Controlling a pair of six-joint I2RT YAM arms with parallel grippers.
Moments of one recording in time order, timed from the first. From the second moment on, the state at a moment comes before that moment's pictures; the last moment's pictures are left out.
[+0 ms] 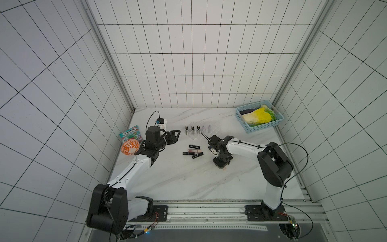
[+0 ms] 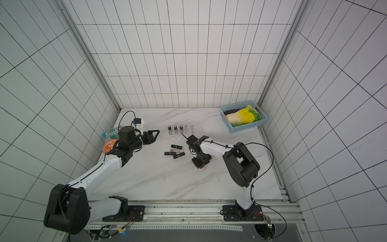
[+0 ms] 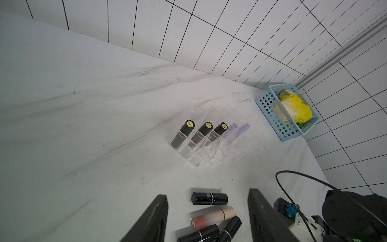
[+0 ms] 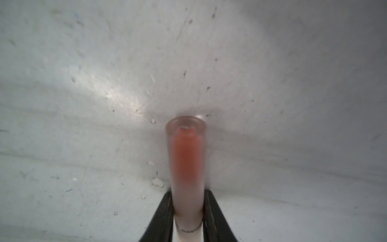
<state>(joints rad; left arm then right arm) -0.19 1.24 0.74 0.06 0.32 -0.44 0.80 1.87 1.21 -0.92 0.04 0.06</state>
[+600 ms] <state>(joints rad) -0.30 1.32 0.90 0.10 0.96 -0.53 0.64 1.34 1.17 -0.85 -0.33 0.10</state>
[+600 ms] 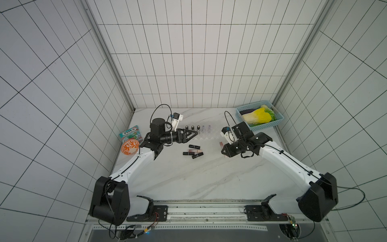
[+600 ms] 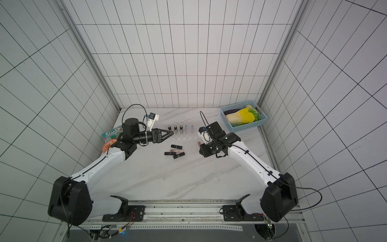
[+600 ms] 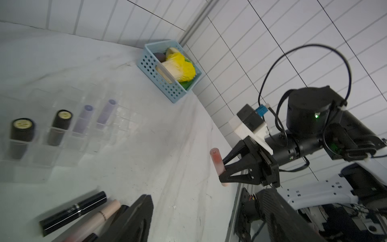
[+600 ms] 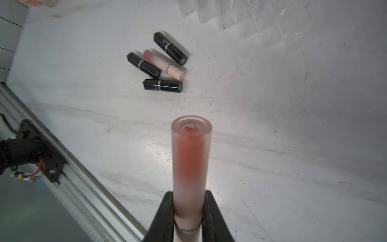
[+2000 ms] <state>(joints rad) -0.52 1.42 1.00 0.14 1.11 -0.48 0.64 1.27 1.13 -0.61 -0.90 0.24</state>
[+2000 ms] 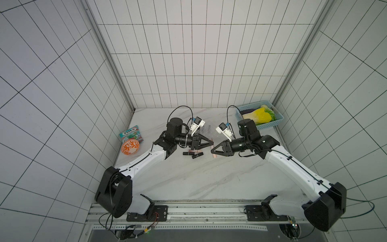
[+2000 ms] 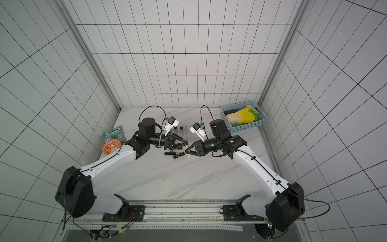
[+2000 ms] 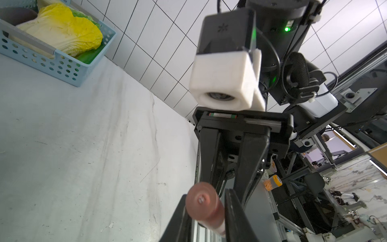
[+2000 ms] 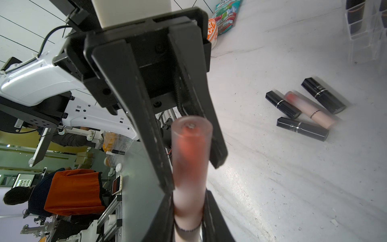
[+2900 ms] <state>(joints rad) -0.49 1.40 1.05 -0.07 0.23 -0.17 0.47 1.00 0.99 -0.59 -0.70 0.27</state>
